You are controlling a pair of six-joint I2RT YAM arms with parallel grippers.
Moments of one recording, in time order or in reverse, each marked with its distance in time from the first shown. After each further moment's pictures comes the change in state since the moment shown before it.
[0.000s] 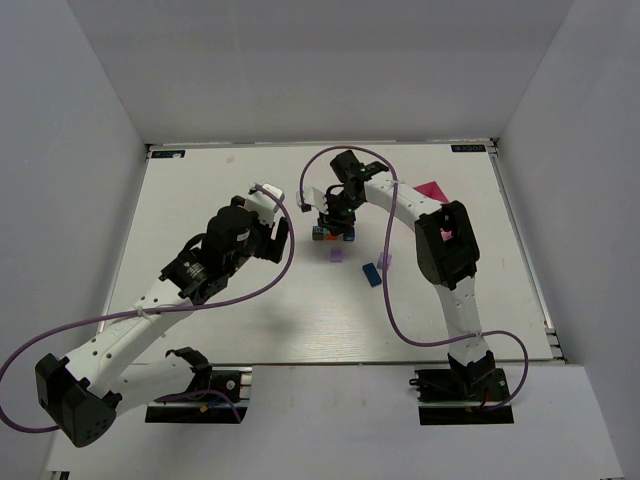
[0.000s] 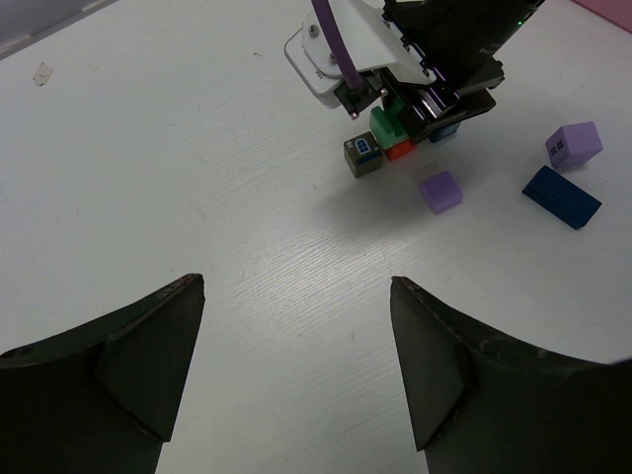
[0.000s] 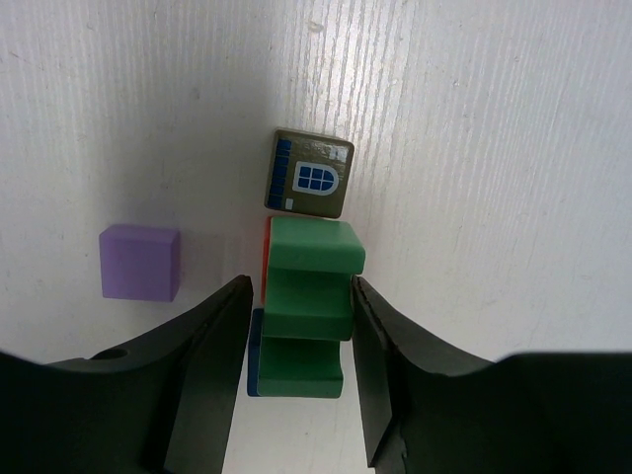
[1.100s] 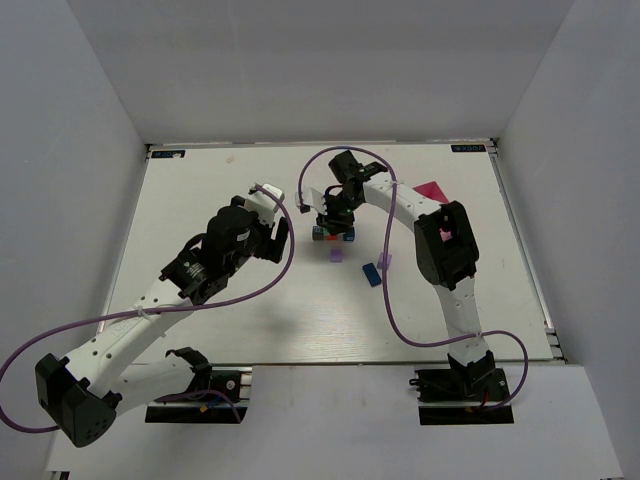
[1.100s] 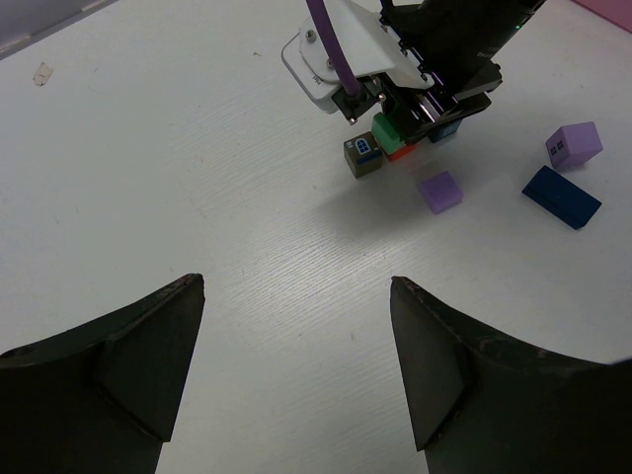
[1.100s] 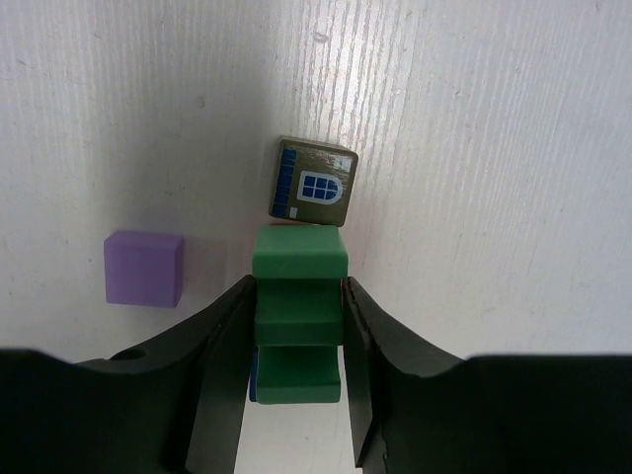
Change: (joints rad) left arm 0.000 0.000 0.000 0.000 0.000 0.000; right arm 0.006 0.000 0.000 0.002 0.000 -0.003
